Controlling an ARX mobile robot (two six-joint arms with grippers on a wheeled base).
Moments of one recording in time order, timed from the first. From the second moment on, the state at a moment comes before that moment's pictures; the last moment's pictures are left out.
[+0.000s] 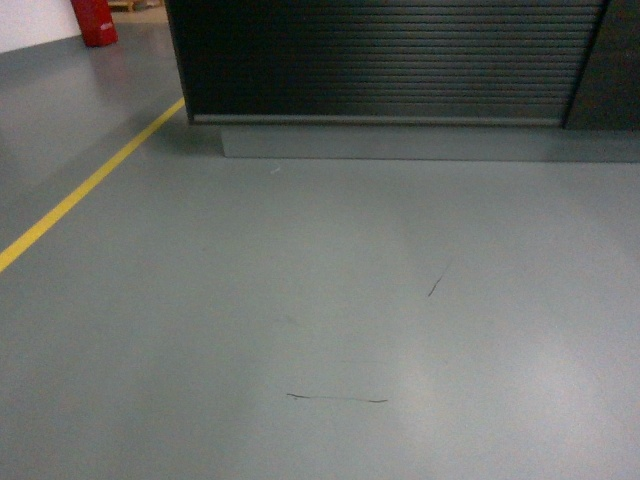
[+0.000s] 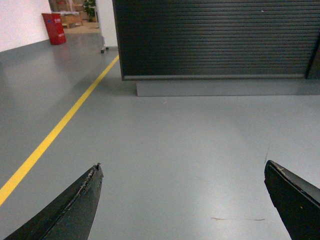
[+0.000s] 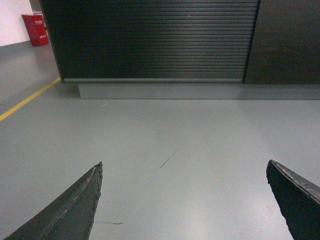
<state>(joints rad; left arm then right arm) 0.00 0.00 0.01 0.00 0.00 0.00 0.00 0.00 0.01 0.00 0.00 0.00</state>
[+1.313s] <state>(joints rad) 0.00 0.00 0.01 0.00 0.00 0.00 0.00 0.00 0.01 0.00 0.00 0.00</state>
